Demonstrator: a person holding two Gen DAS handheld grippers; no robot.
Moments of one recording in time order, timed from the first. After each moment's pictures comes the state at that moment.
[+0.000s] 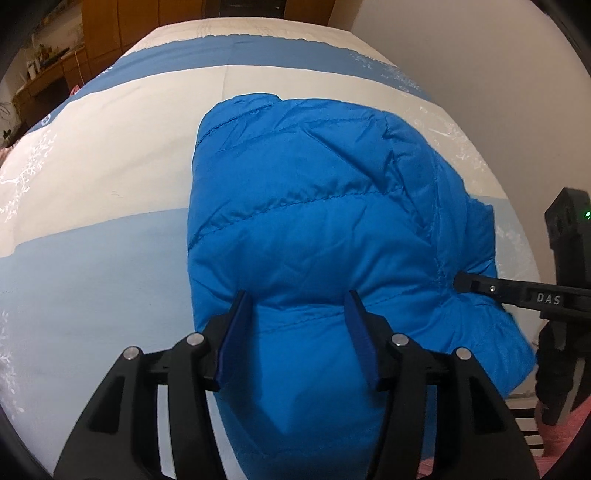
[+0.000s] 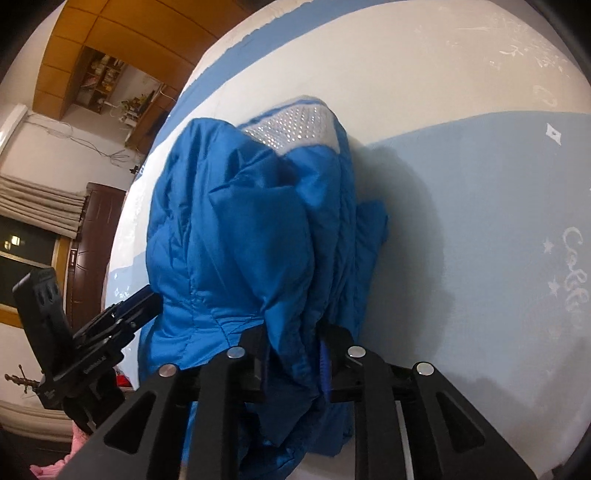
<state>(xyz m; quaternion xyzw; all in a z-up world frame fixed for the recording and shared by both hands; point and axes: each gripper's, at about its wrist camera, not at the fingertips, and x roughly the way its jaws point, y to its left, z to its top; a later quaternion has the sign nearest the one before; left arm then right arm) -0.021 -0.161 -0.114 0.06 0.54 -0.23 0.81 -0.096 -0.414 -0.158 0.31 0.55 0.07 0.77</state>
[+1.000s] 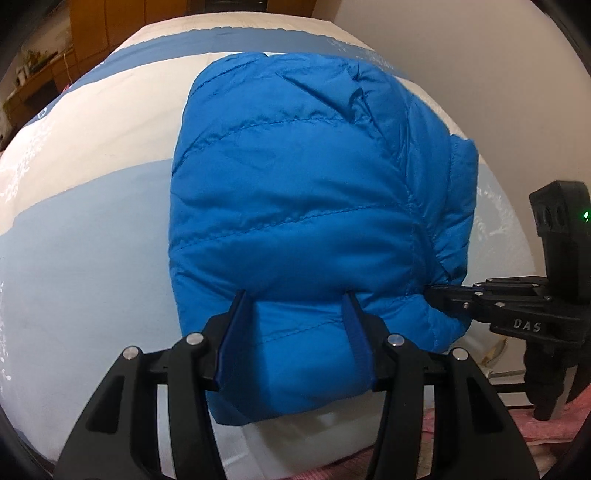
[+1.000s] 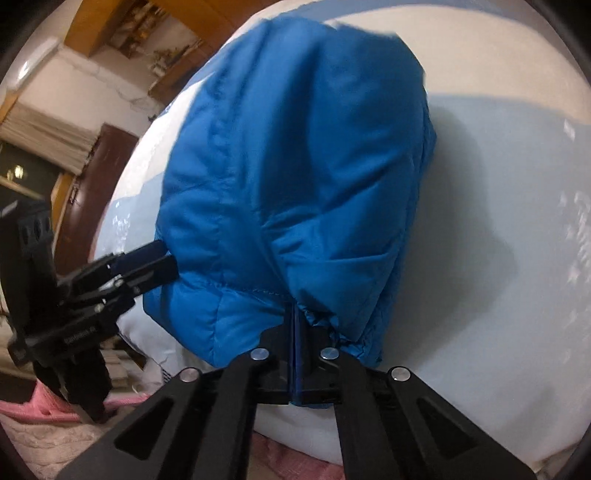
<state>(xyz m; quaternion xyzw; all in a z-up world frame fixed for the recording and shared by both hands) -0.087 -0.169 -0.124 0.07 0.54 -0.25 0.80 -0.145 -0.361 -0.156 0.23 0.57 0.12 0.78</state>
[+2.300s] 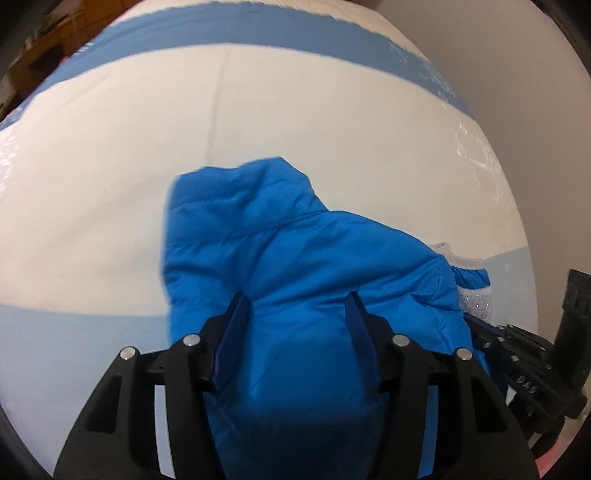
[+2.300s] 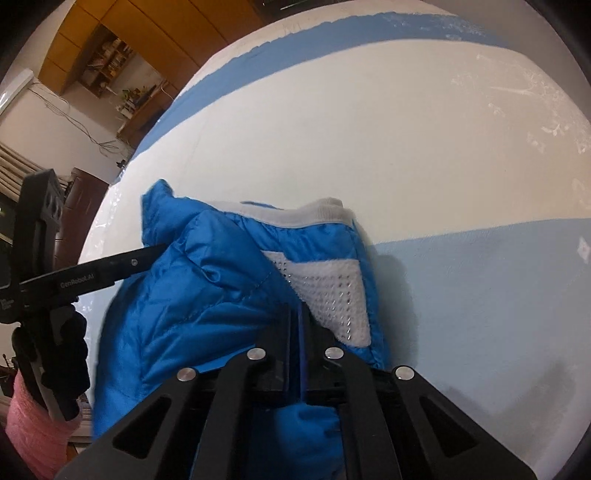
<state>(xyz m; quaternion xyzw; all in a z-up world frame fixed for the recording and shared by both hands) 0.109 -0.209 -0.130 0.02 0.60 -0.21 0.77 -0.027 -0.415 -0.142 0.24 0.51 0.05 0.82</state>
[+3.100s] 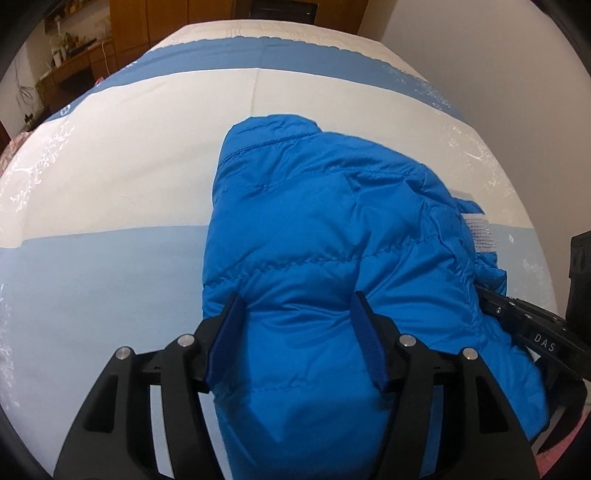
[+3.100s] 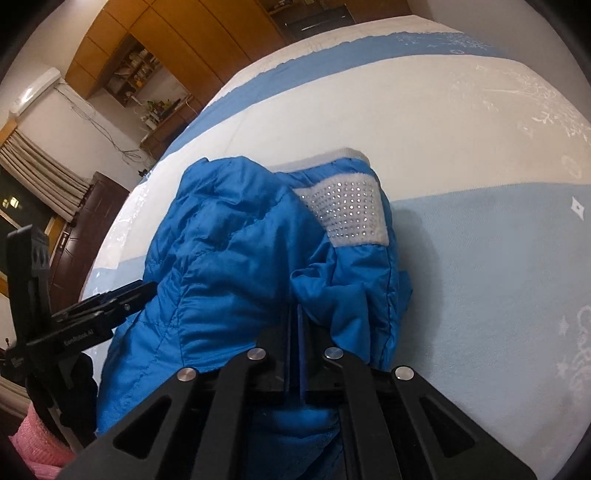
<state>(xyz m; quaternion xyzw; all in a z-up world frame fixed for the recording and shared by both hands) 0.019 -0.166 -0.125 0.03 0.53 -0.18 0.83 -0.076 -0.392 -0.153 0.24 0.48 0.08 0.84</state>
